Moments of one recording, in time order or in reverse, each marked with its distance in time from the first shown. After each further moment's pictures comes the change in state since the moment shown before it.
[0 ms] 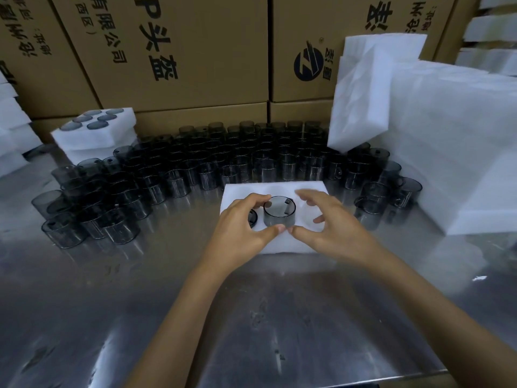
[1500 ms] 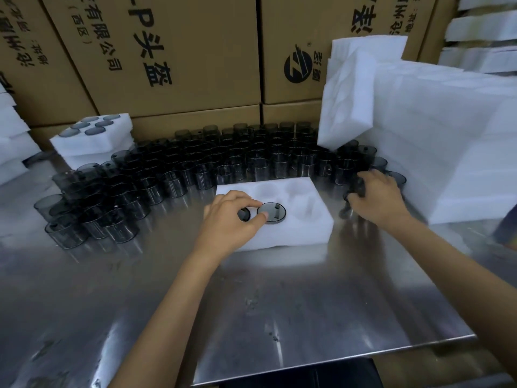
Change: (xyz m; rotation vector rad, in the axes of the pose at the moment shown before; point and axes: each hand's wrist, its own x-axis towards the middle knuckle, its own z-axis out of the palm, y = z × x) left_hand 0.005 0.000 -0.004 0.195 0.038 -0.015; right_hand 0.020 0.064 -0.070 -0.456 0.177 0.393
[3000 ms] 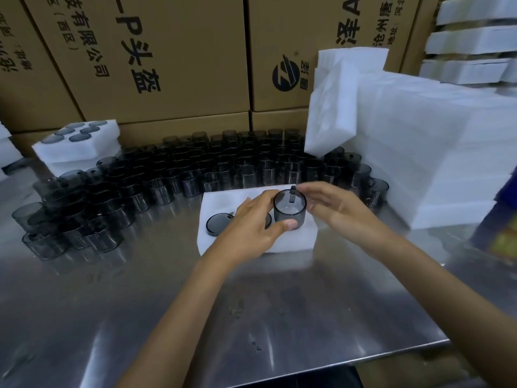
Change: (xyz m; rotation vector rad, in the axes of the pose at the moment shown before) left_hand 0.006 0.044 0.022 -0.208 -0.284 0.165; right_hand -0.063 -0.049 -0.028 0.811 -0.256 -0.304
